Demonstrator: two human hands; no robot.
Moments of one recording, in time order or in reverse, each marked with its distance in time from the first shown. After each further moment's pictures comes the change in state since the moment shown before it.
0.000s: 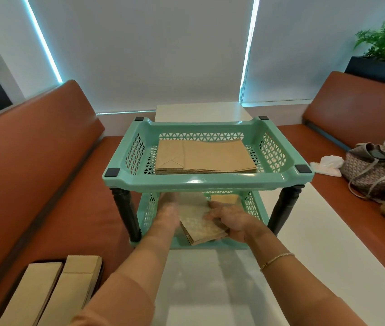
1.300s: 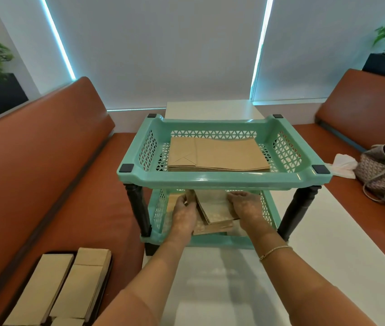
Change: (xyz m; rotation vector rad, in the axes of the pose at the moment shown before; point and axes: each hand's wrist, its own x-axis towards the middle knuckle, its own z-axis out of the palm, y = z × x) left_hand -0.007 -0.033 -0.010 0.199 -0.060 0.148; right_hand 0.029 -0.008 -0.003 0.094 0.706 -0.045
